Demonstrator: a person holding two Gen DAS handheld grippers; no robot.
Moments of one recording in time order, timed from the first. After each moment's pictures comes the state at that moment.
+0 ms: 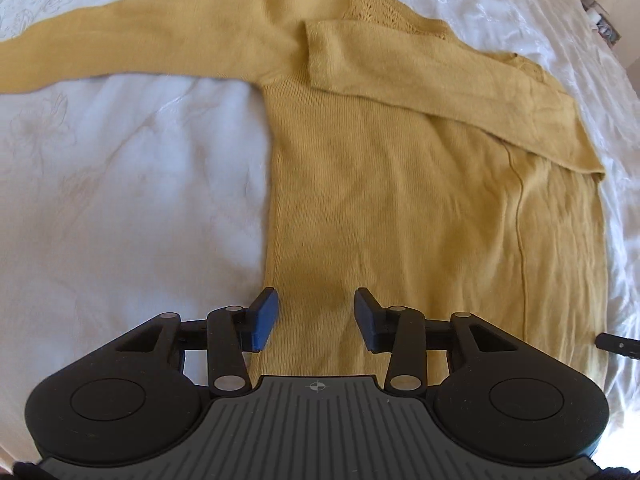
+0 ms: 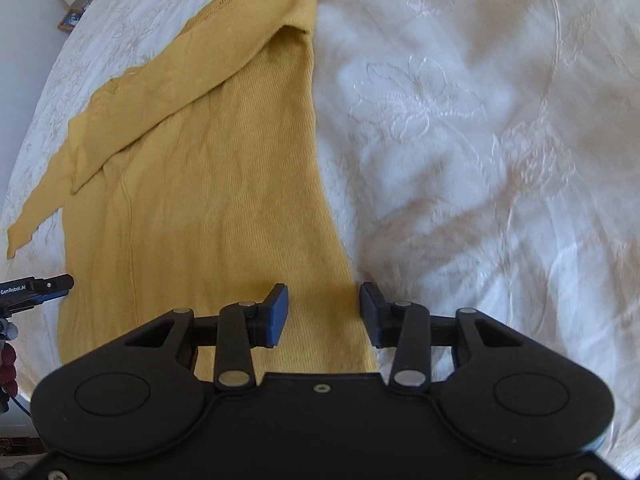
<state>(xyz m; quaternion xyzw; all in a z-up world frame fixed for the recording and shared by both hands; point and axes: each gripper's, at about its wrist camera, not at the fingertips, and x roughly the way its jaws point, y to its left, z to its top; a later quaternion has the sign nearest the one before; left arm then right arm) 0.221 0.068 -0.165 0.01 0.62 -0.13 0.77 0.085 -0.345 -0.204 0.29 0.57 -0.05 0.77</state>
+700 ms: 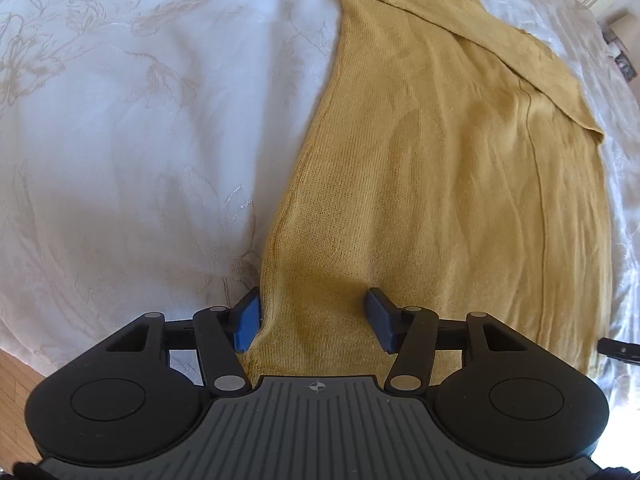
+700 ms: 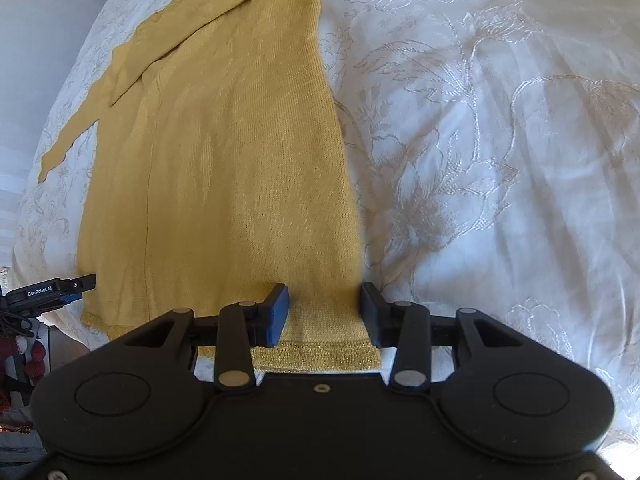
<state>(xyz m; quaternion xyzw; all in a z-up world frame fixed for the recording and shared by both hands) 0.112 0.121 -0.189 -0.06 0.62 -0.09 0.78 0.016 -0.341 -0.216 0.29 0.58 0.03 0.76</state>
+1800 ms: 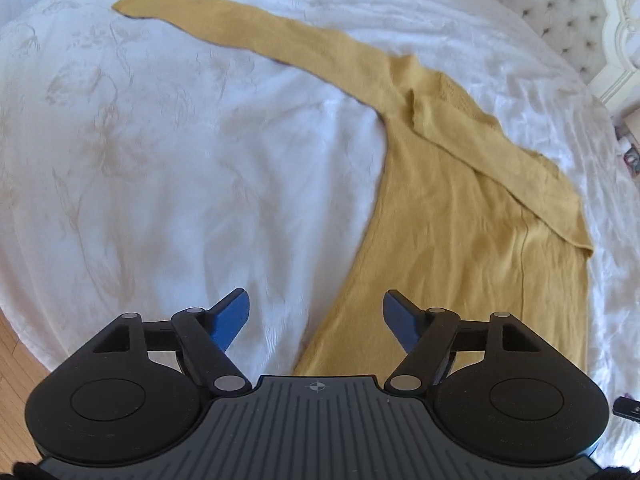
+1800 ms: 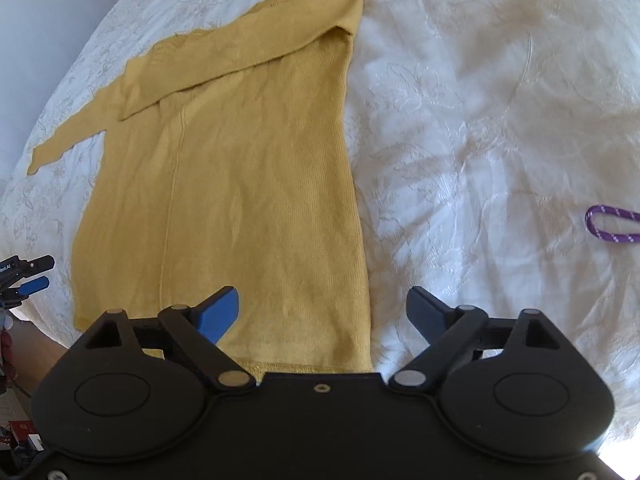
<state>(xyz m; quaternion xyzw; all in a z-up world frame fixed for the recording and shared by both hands) 0.130 0.167 -0.123 -0.12 0.53 -0.03 0.84 0.036 -0.326 -0.138 0.22 0.54 -0.01 0.81</state>
